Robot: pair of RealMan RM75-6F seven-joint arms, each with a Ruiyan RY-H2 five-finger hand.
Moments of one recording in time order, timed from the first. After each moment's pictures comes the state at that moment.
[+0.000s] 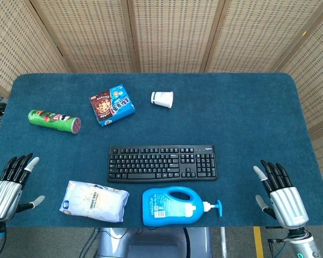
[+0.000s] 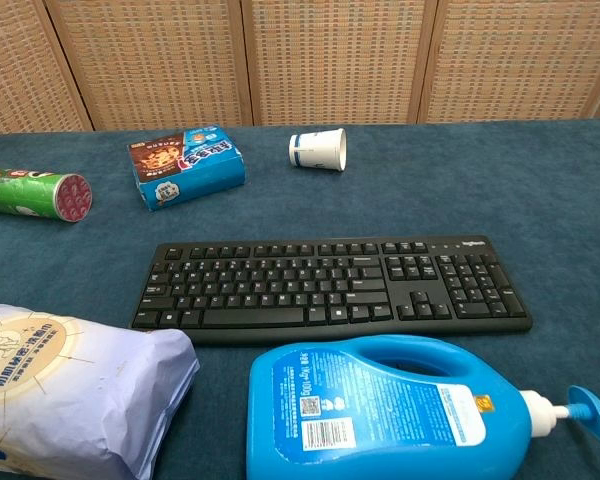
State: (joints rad) left arm -0.07 -1.19 0.03 -1.56 1.68 1.58 0.02; right arm 0.07 -1.24 -0.02 -1.54 -1.77 1.61 -0.09
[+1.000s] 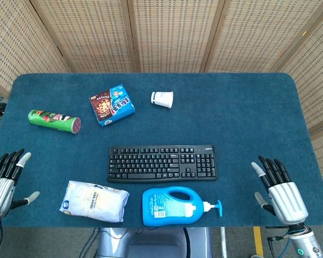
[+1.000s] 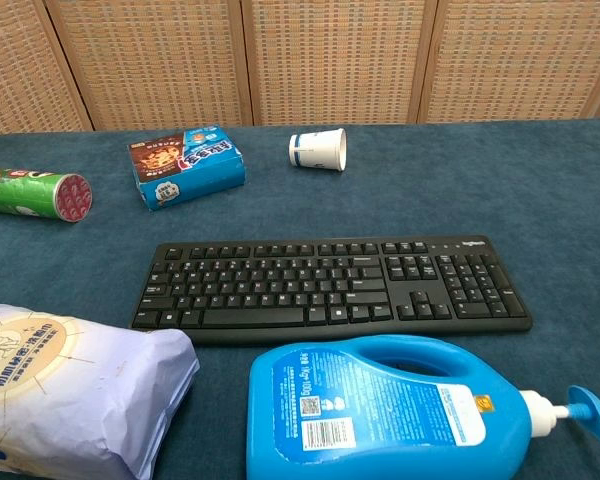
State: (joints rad) left arm -0.07 -1.16 0.01 -1.58 1.63 1.57 0.01; right arm 0.11 -1.16 -0.01 -1.66 -1.73 1.53 -0.14
